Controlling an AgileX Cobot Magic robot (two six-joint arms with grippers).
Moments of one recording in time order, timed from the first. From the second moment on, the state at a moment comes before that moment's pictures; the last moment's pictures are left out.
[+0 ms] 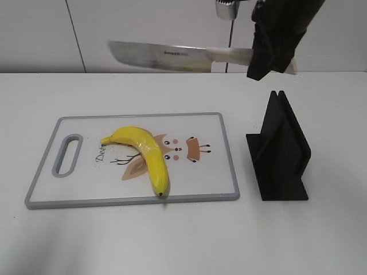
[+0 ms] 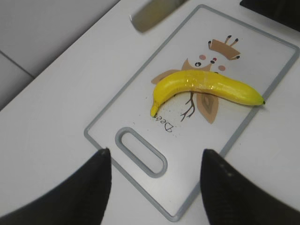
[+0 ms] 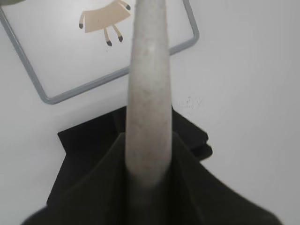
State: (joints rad) left arm -0.06 0.96 -0.91 -0.56 0.90 1.13; right arm 0.45 1.85 -1.67 0.12 1.15 -0.96
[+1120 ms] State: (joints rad) left arm -0.27 1.77 -1.36 -0.59 0.99 1.48; right arm 0.45 2.07 -1.75 0.34 1.14 -1.40
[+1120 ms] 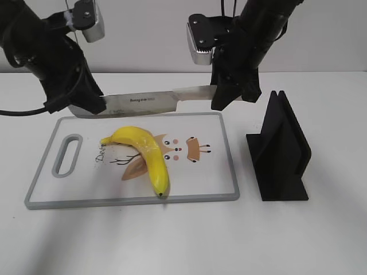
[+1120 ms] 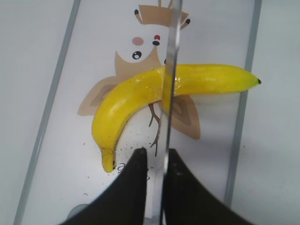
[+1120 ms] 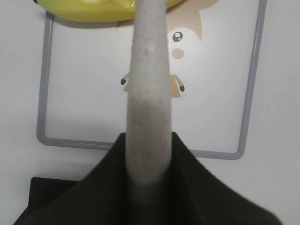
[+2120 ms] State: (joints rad) left arm -0.27 2.06 -1.31 -0.63 0.82 1.45; right arm 0.44 2.33 -1.77 0.33 1.05 -1.38
